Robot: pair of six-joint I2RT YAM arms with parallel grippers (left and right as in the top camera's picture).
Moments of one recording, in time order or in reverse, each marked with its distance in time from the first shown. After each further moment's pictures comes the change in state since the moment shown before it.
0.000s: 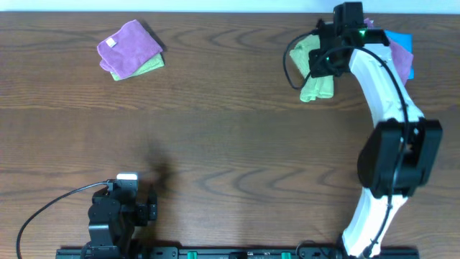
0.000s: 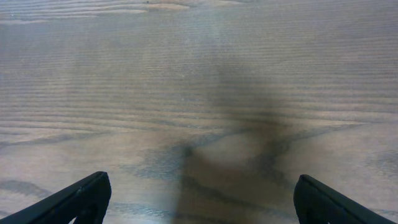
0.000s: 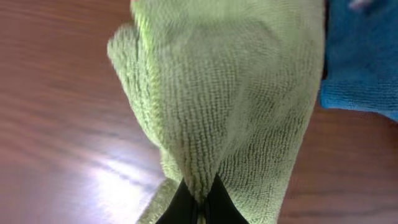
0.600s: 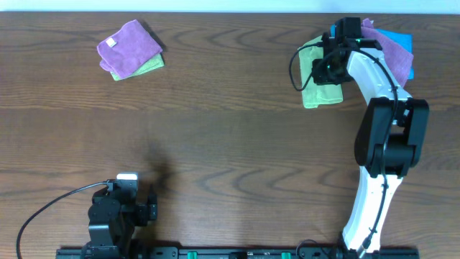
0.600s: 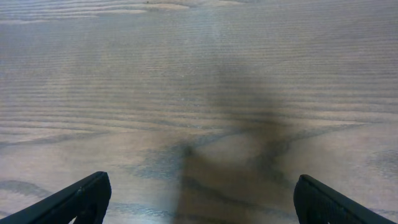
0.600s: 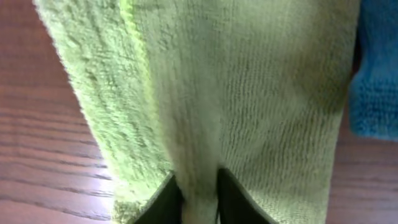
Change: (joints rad) left arm 0.000 0.000 0.000 0.000 0.000 0.000; right arm -0.080 0.219 -0.009 0.140 0.007 0.049
